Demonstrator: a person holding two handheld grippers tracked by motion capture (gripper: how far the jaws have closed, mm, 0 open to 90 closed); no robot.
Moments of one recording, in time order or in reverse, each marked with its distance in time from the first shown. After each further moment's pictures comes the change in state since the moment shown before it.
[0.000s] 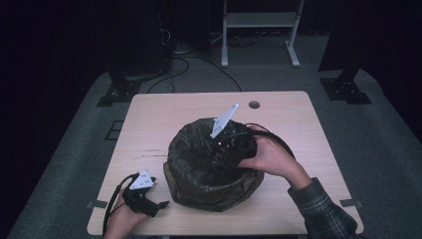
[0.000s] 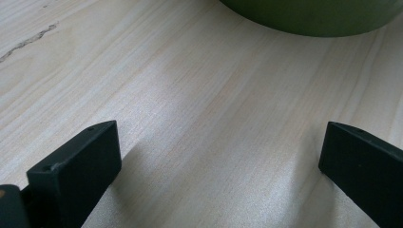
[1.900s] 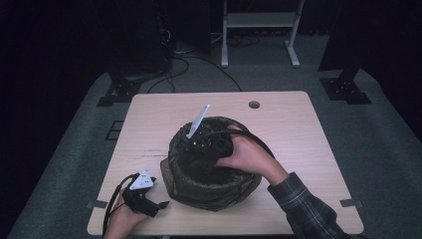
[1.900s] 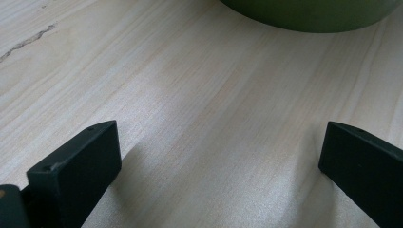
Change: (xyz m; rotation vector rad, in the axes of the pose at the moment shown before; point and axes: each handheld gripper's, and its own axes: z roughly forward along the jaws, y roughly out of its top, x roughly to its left) left arm 0.000 0.000 0.000 -0.001 -0.003 0.002; right arm 0.003 0.037 0.041 0.098 0.010 0.030
